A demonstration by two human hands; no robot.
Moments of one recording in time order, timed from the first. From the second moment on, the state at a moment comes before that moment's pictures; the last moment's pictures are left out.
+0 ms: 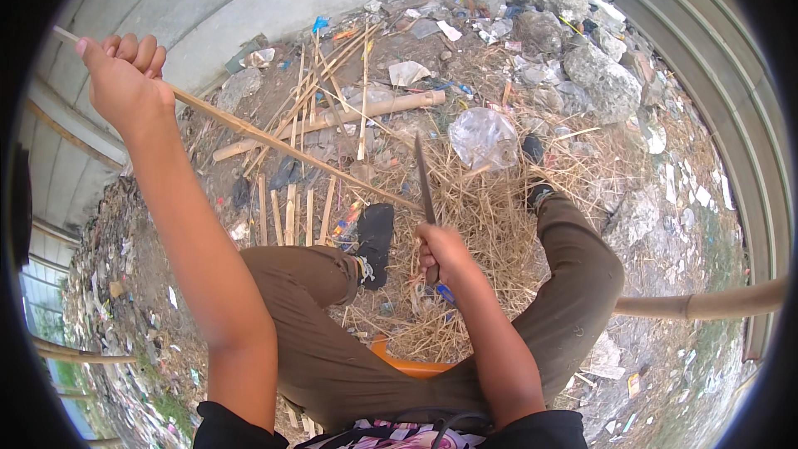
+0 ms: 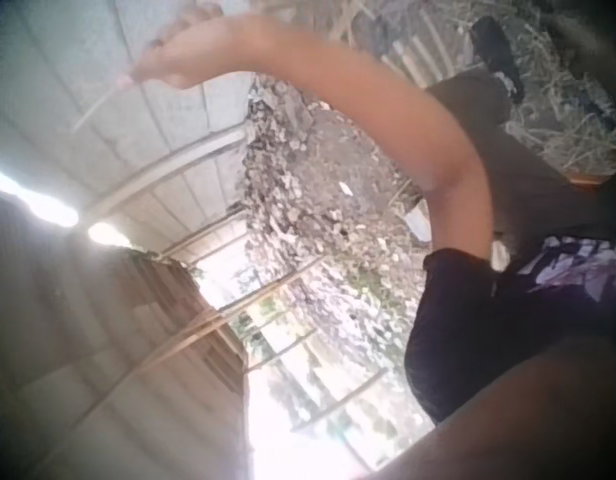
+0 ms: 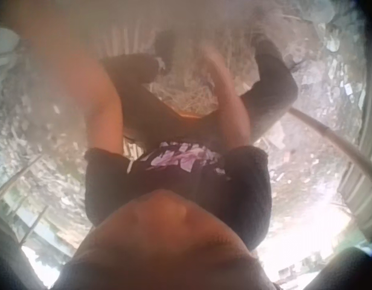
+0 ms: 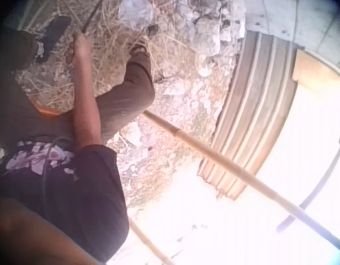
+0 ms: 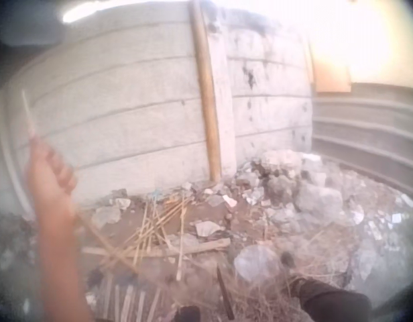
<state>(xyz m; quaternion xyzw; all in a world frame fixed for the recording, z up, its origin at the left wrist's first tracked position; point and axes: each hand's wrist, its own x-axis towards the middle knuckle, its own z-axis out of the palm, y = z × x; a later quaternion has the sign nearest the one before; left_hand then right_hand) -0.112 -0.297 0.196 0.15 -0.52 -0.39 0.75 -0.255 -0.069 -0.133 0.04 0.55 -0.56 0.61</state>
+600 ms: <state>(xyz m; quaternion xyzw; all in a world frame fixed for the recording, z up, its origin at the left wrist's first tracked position) -0.128 -0.281 0.201 0.09 -0.54 -0.44 0.71 -0.247 -0.033 -0.273 0.02 0.69 -0.40 0.60</state>
